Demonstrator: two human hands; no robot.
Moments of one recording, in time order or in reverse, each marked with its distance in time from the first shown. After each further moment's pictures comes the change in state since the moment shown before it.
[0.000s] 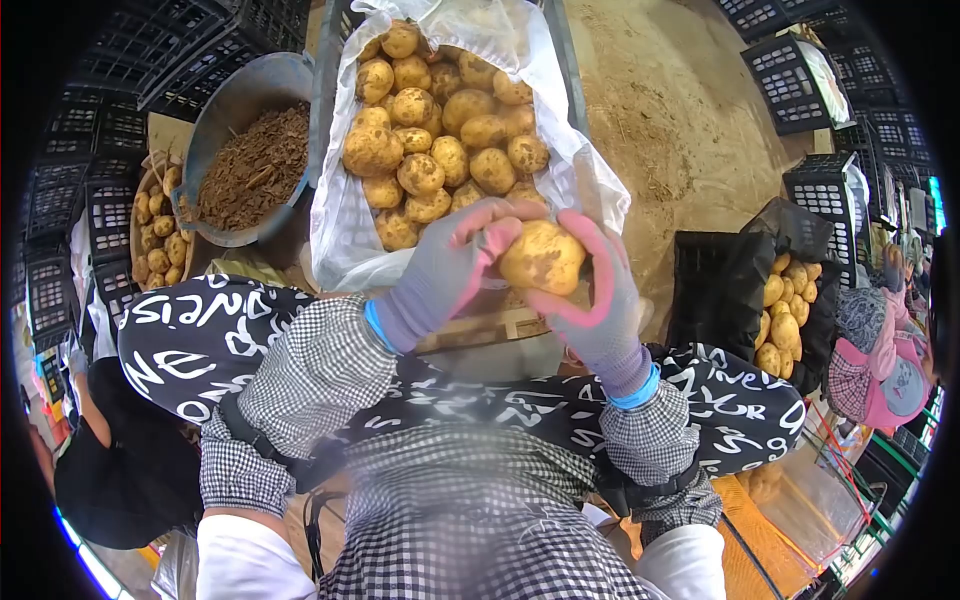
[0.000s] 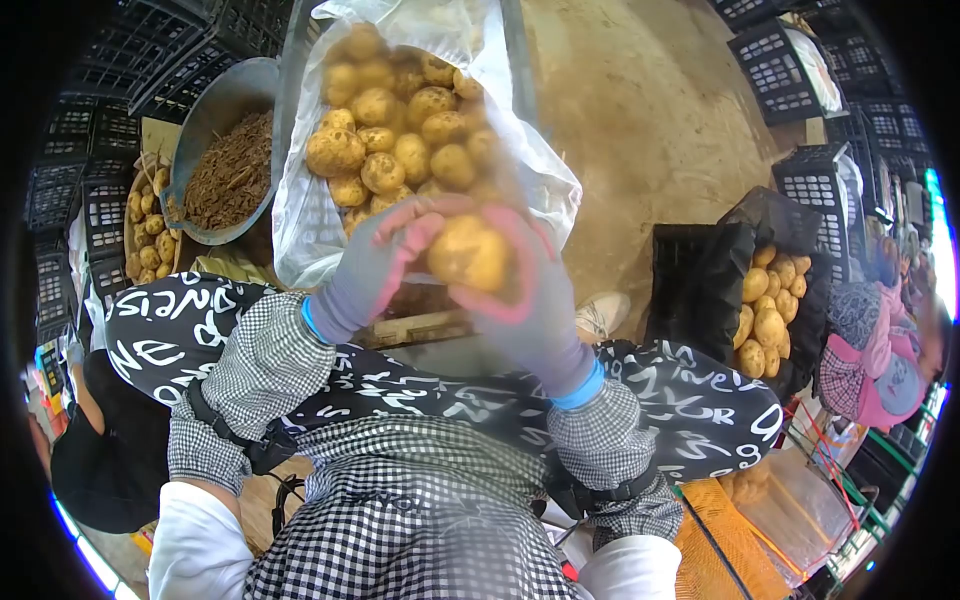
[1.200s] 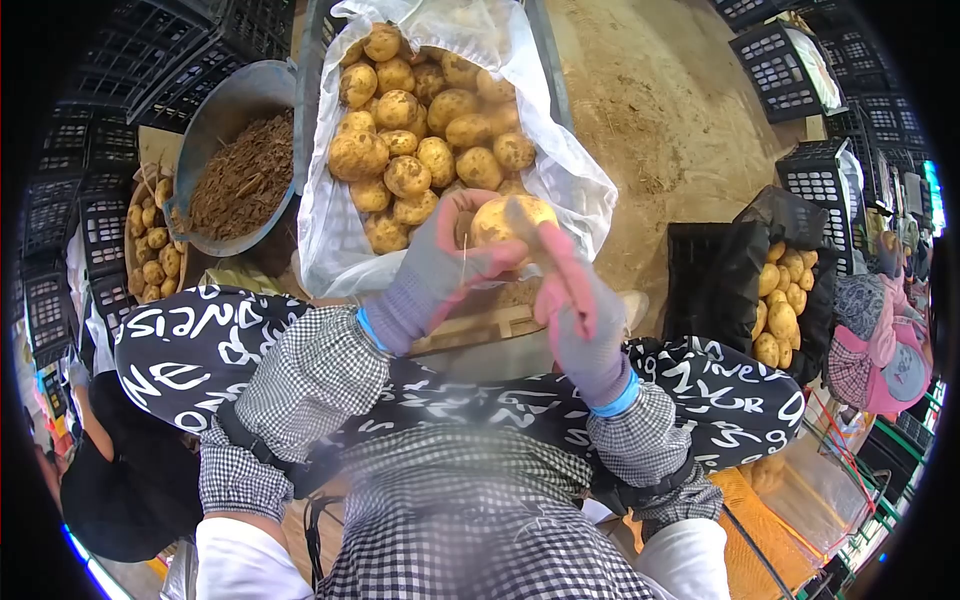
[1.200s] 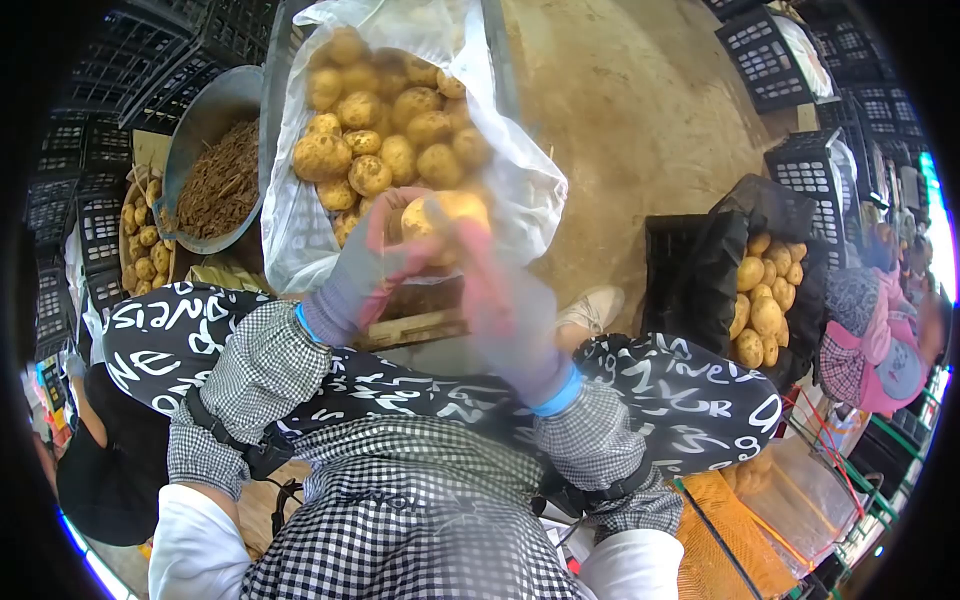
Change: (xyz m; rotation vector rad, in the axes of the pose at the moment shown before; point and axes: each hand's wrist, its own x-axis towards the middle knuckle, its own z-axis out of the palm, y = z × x) left_hand 0.003 -0.004 0.008 -0.201 0.138 -0.112; right_hand -0.023 -0.004 0.009 0.203 0.004 0.208
